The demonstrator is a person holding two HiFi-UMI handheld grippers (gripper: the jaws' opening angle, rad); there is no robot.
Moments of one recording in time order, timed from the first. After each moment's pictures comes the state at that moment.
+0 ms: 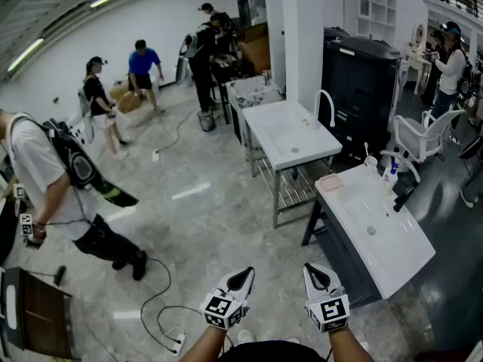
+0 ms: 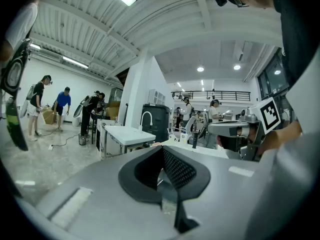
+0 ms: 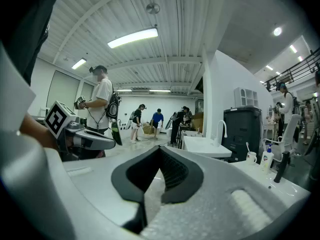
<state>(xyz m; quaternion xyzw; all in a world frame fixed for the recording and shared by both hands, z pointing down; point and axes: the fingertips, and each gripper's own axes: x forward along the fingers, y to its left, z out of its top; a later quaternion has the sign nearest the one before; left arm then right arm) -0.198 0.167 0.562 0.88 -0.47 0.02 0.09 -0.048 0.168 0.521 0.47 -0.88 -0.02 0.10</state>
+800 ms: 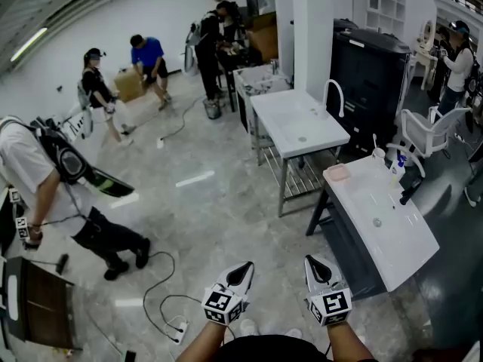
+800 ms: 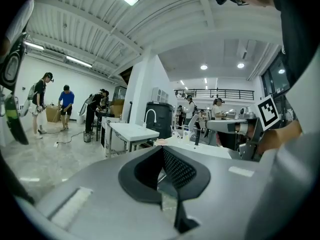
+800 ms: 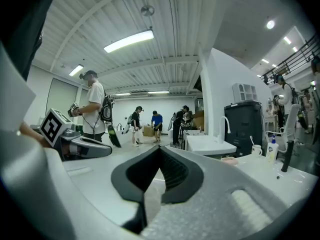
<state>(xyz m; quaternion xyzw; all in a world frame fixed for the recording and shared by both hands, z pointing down) -0.223 0.188 0.570 0.87 -0.48 0.02 0.11 -0.071 0.176 0.523 0.47 -0.88 0.01 0.07</state>
